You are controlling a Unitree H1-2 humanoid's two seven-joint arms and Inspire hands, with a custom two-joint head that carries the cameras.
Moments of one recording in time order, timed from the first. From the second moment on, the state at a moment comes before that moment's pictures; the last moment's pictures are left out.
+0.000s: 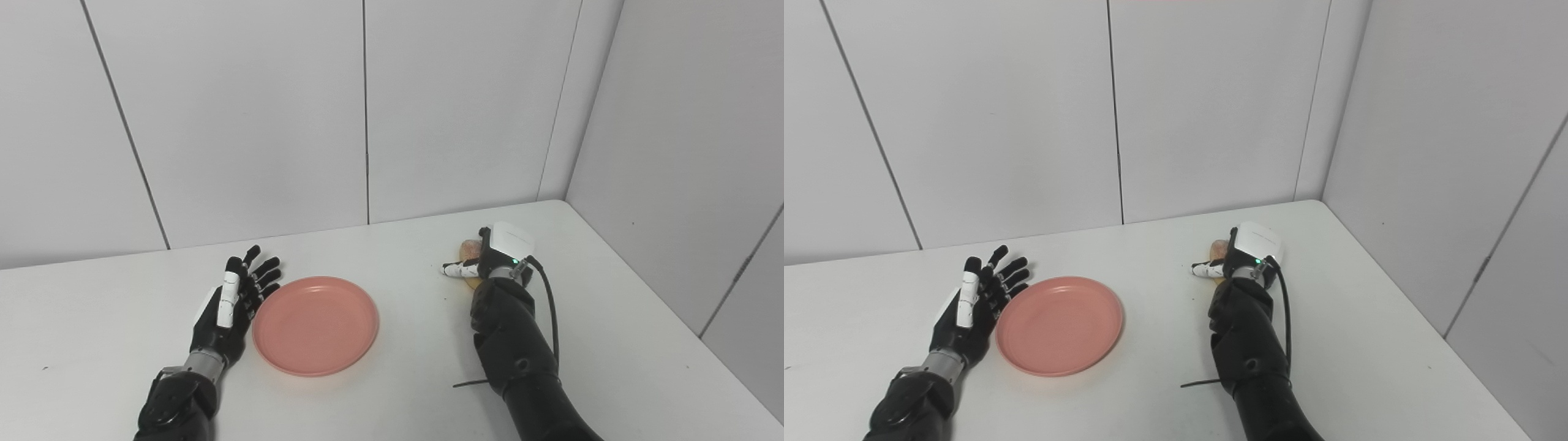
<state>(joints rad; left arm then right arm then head) -0.68 0.06 0.09 0.96 -0.20 -0.30 -0.36 -0.71 -0.09 -0.16 0.65 -1.07 0.48 -0.10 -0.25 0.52</state>
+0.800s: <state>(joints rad) -0.68 0.06 0.08 0.96 -0.20 -0.29 -0.35 -0.68 -0.14 -0.05 0.55 -1.03 0.48 0.00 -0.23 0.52</state>
